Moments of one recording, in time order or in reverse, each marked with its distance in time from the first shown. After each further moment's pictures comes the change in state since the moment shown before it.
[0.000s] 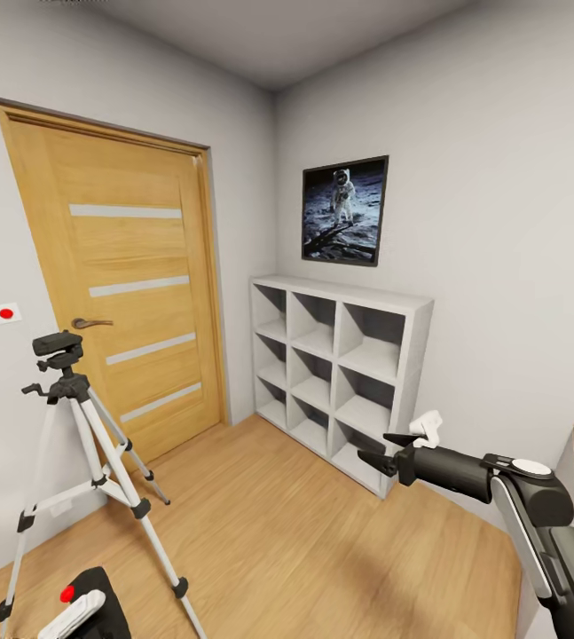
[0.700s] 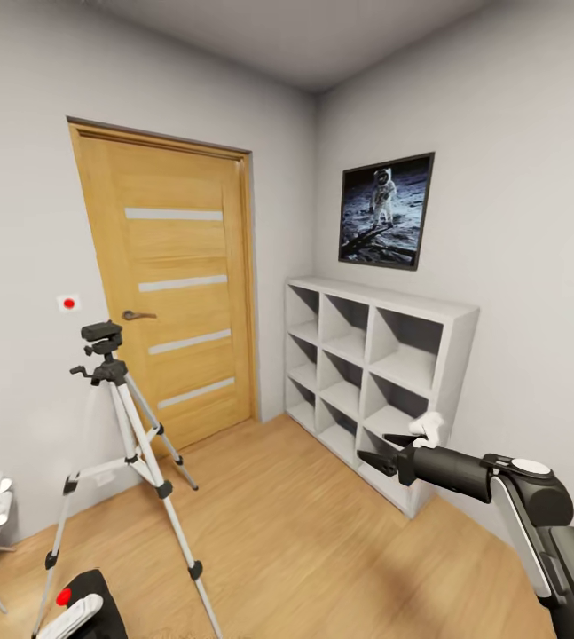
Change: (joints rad) left arm 0.011 0.001 -0.001 0.004 -0.005 -0.026 -0.001; right arm -0.001 0.001 0.000 0.000 0.001 0.012 -0.004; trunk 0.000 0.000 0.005
